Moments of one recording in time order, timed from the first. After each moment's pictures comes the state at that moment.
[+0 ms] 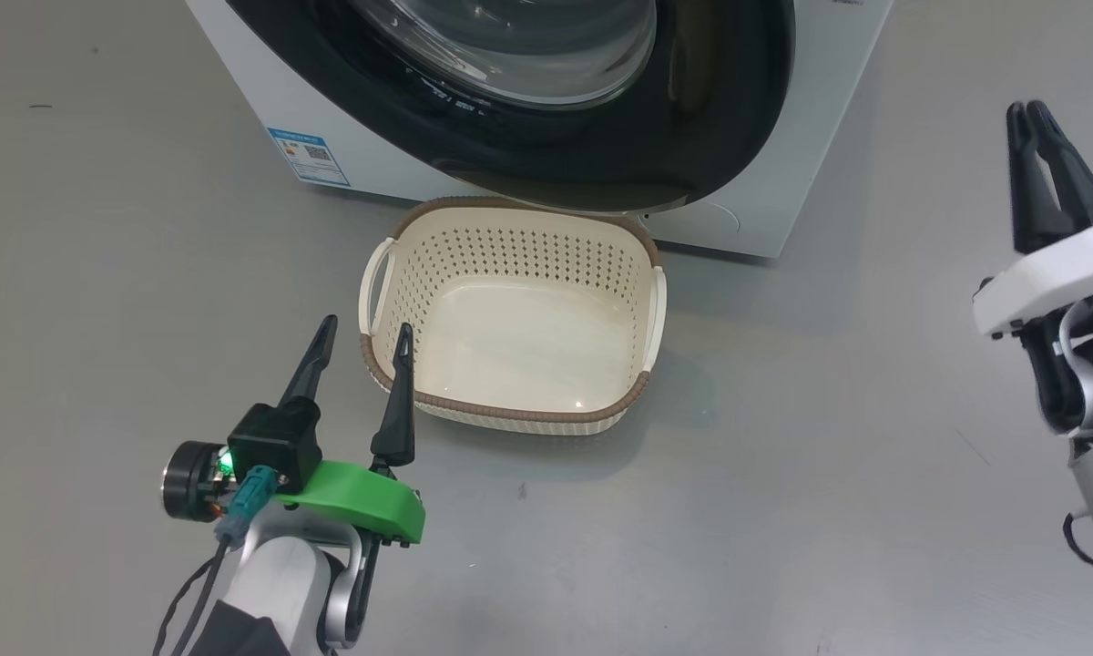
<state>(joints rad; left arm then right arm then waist) -0.29 0.03 -0.37 0.28 -0.35 0.12 -0.25 -0.54 -0.42 0.31 0.34 0.59 0.07 -0.12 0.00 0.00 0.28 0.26</state>
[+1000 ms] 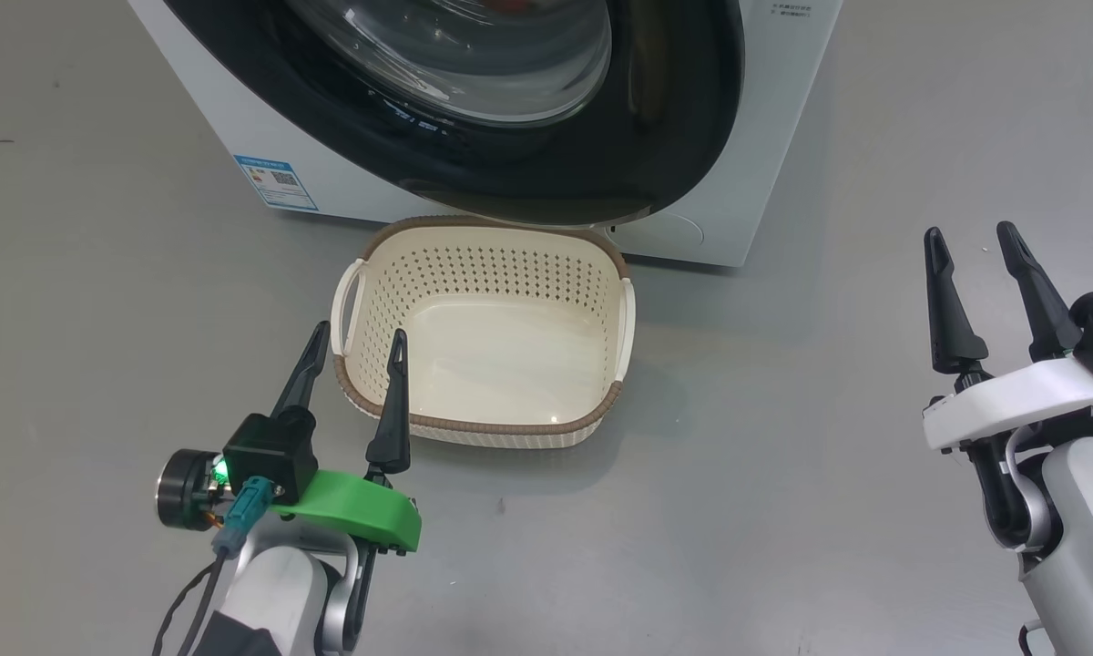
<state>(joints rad) -0.26 0.03 -0.35 0.25 -0.33 0.12 -0.25 -0.30 -0.35 0.28 0.24 0.58 -0.01 -0.24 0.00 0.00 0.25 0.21</state>
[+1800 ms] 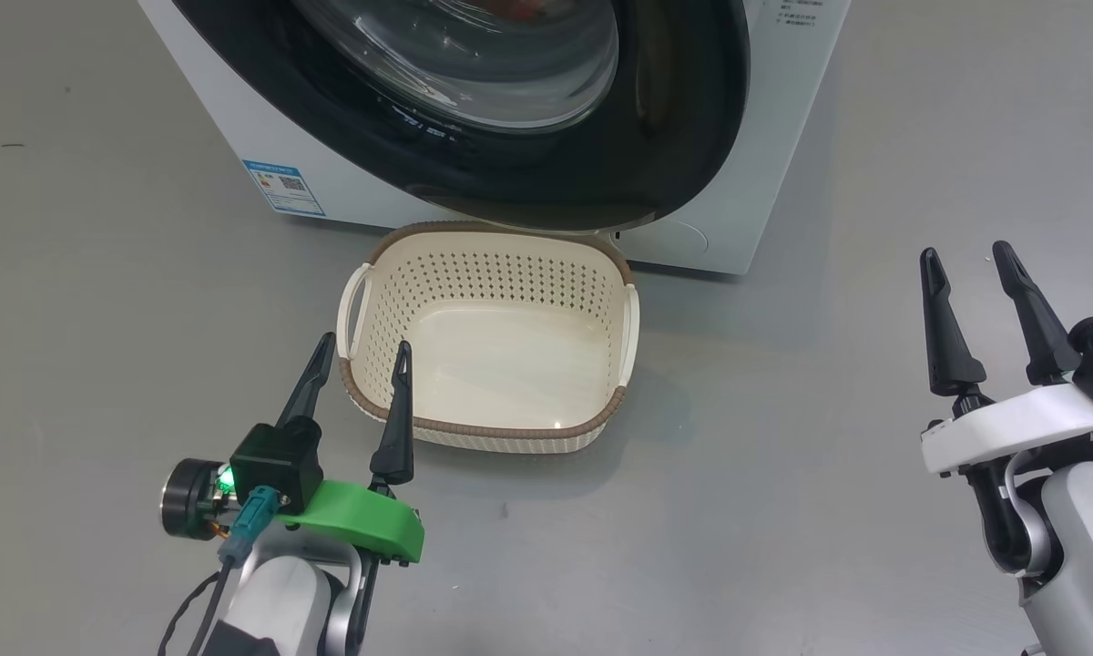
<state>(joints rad) -0.25 0.03 -0.36 0.25 -0.33 0.12 -0.25 -0.24 -0.35 0.27 0.18 0.57 -0.02 -0.24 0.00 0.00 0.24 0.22</state>
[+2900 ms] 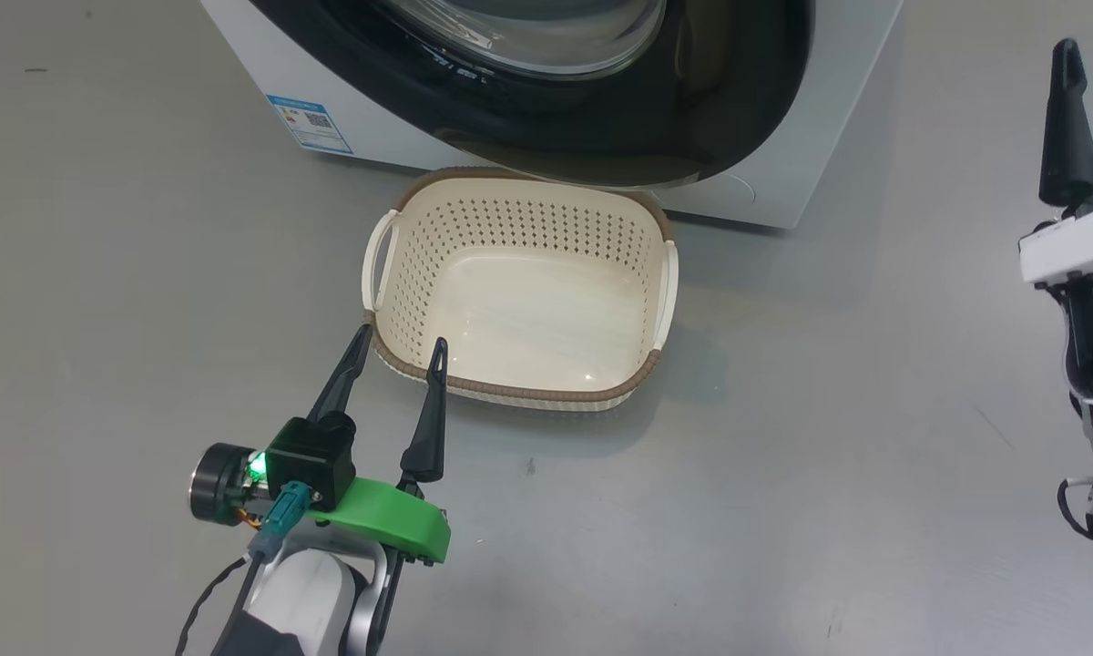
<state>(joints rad) -0.26 0.03 -0.42 0.24 -0.32 0.12 -0.25 -0.49 -0.37 0.17 0.17 0.75 0.01 -0.10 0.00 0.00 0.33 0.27</state>
